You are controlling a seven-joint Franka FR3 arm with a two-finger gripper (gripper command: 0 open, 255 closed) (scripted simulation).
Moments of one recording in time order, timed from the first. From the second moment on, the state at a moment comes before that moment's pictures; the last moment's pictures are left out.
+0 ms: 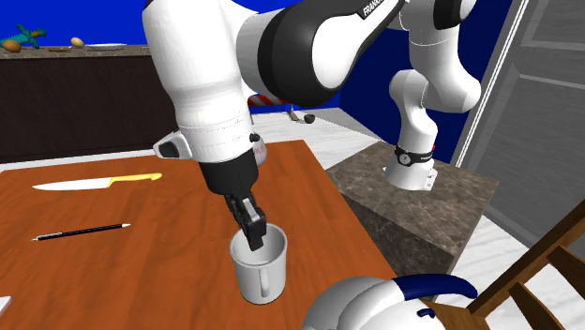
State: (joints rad) arm 0.01 0.57 -0.04 -1.42 0.12 1.89 0.12
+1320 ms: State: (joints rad) arm 0.01 0.54 -0.04 -1.31 0.12 1.76 0.13
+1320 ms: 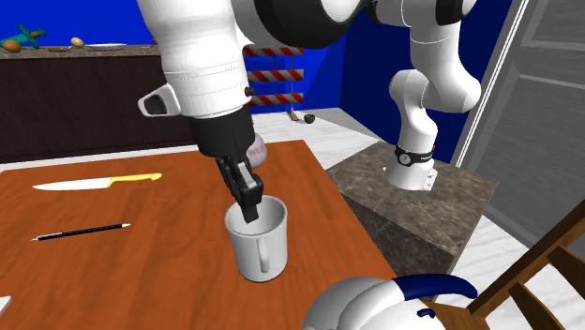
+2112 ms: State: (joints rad) arm 0.00 0.54 -0.04 -1.15 0.11 1.60 0.15
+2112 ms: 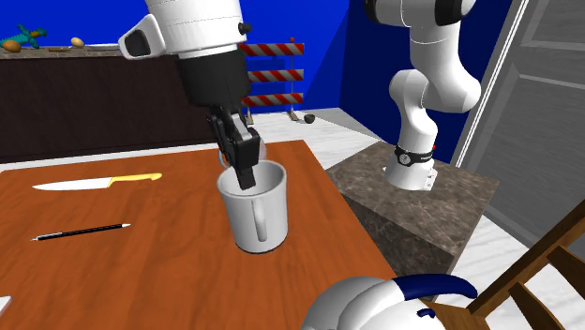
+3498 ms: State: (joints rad) arm -0.14 0.34 -0.11 -1.30 0.10 1.53 -0.06
